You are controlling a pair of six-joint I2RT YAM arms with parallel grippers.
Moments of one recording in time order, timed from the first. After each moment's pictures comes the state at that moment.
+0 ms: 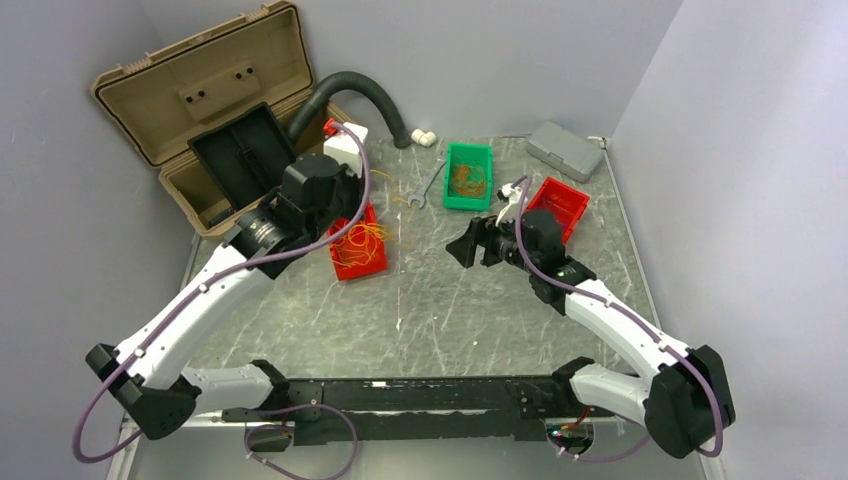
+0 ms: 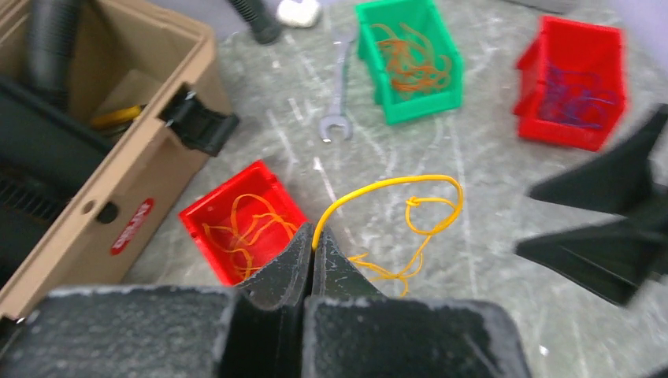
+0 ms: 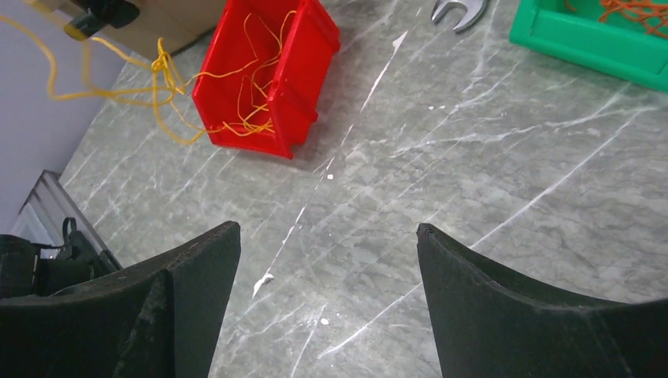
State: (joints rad) left arm -0.72 1.17 1.39 -0.56 -0.27 -0.14; right arm 0.47 1.09 0.67 0.06 -0.31 0.38
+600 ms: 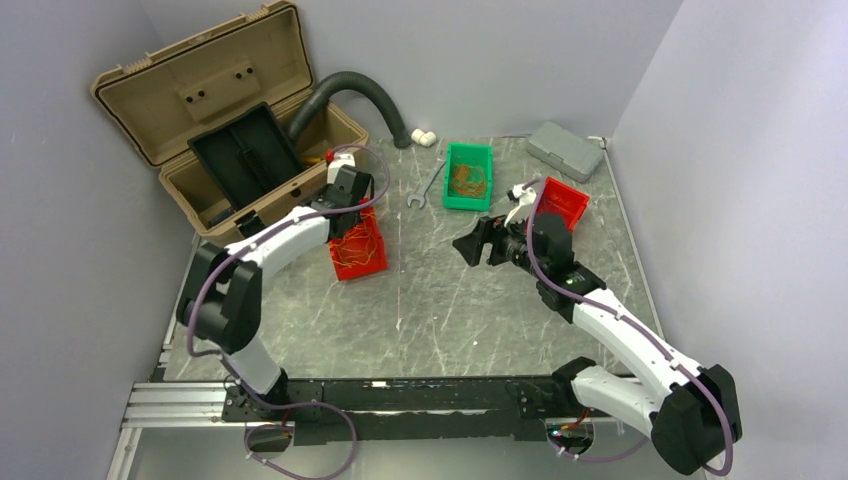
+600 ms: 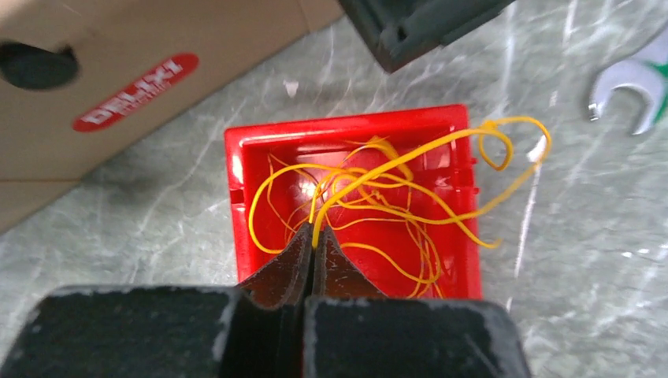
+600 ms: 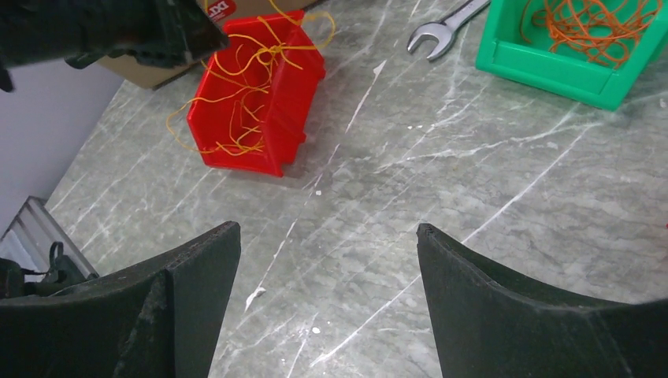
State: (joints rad) left arm -0.48 1.63 1.19 -0.35 -0.52 -0.41; right arm 0.47 1.00 0.66 0.05 -0.23 0.37
